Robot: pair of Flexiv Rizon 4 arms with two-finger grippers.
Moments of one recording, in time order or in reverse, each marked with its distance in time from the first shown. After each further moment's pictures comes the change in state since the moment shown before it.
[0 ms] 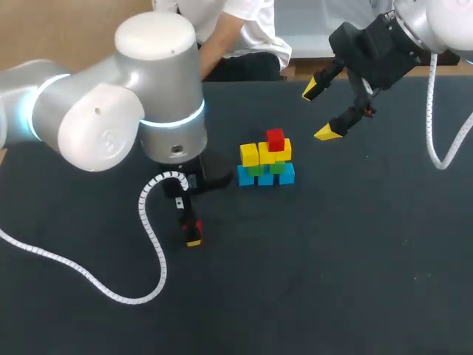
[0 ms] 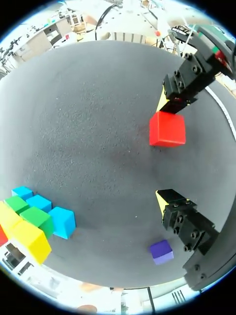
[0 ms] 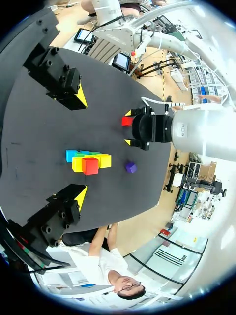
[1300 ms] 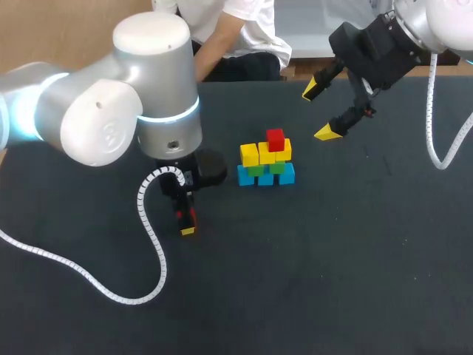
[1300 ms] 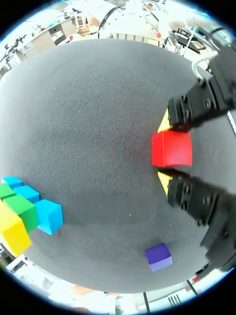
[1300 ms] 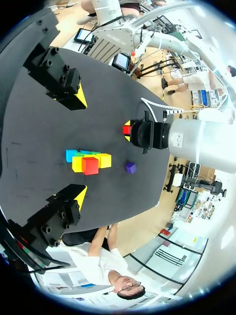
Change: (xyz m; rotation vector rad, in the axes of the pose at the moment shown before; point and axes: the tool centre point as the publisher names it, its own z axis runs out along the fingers) left arm 0.008 0.008 0.009 0.045 0.003 -0.031; right arm 0.000 0.000 0.000 0.000 0.000 0.000
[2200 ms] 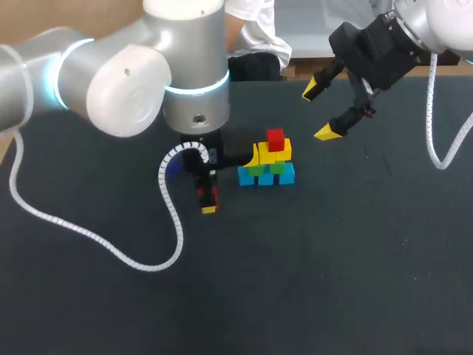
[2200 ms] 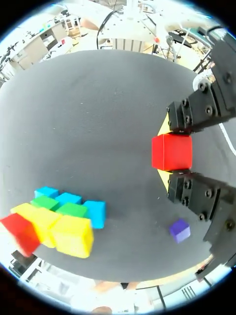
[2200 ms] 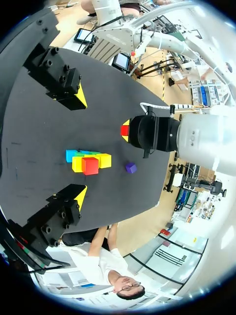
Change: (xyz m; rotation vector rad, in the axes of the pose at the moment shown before) left arm -0.047 0.000 -0.047 -0.034 0.006 0.099; right arm 0.000 0.000 0.000 0.000 0.000 0.000
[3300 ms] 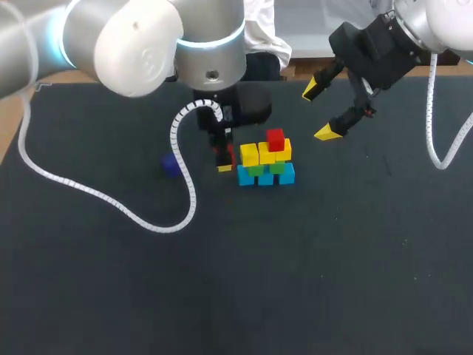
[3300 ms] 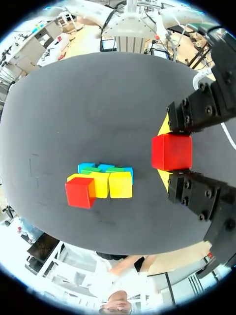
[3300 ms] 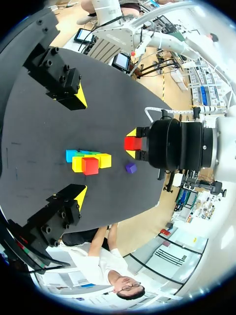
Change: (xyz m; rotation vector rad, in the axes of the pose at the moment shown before) left arm -0.035 0.031 -0.068 -0.109 -0.048 0.053; right arm 0.000 0.000 0.000 0.000 0.000 0.000
